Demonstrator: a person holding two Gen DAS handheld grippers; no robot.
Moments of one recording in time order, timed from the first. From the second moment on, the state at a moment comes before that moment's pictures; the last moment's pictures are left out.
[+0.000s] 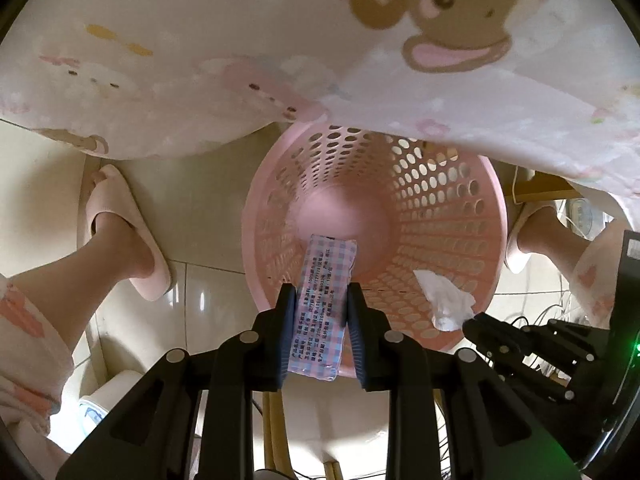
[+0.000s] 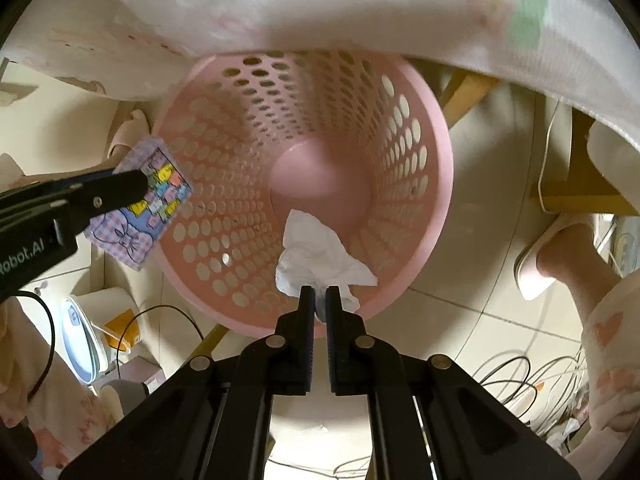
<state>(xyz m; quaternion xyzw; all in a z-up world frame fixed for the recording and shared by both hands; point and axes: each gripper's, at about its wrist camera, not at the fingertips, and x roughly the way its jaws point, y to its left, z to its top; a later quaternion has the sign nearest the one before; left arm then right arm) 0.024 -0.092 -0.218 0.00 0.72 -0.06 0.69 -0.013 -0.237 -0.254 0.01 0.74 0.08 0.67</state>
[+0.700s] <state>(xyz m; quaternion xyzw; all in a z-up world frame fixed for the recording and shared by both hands) 0.027 -0.083 -0.196 0.01 0.69 -0.05 0.73 -0.010 -0.240 -0.233 -0.01 0.71 0.05 0.71</state>
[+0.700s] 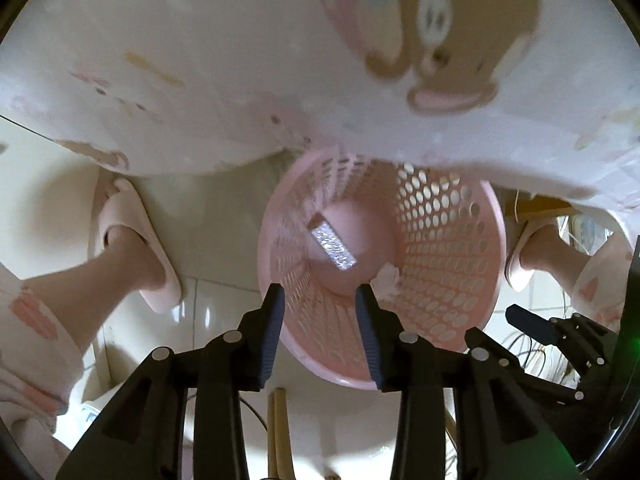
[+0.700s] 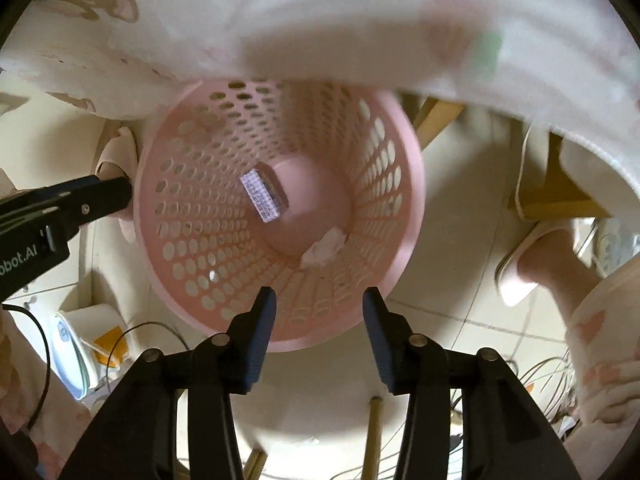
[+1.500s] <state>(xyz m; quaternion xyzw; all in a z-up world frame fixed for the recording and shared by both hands) 0.010 -0.061 -0.033 0.02 0.49 -0.06 0.87 -0.031 -0.242 -0.065 -0.03 0.46 0.06 0.88</state>
